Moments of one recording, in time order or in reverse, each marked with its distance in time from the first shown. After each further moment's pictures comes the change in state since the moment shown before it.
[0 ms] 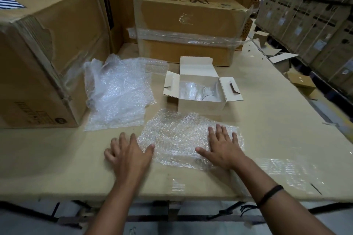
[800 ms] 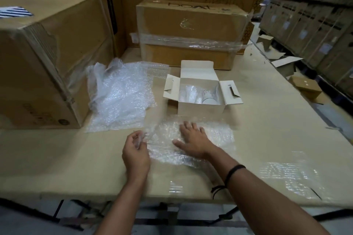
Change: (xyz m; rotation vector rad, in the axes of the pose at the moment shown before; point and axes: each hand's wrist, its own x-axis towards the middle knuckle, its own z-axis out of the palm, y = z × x) left_hand -0.010 0.030 -0.003 -1.138 0.190 -0.180; right_hand 0.045 -0.054 -0.004 0.315 0.082 -0.295
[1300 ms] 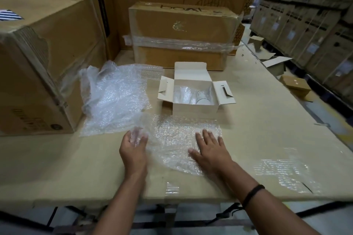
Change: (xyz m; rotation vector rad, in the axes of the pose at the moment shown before) left_hand 0.005 0.007 0.011 -0.279 -0.045 -0.118; right_hand -0.049 0.039 0.005 -0.281 -0.003 0.229
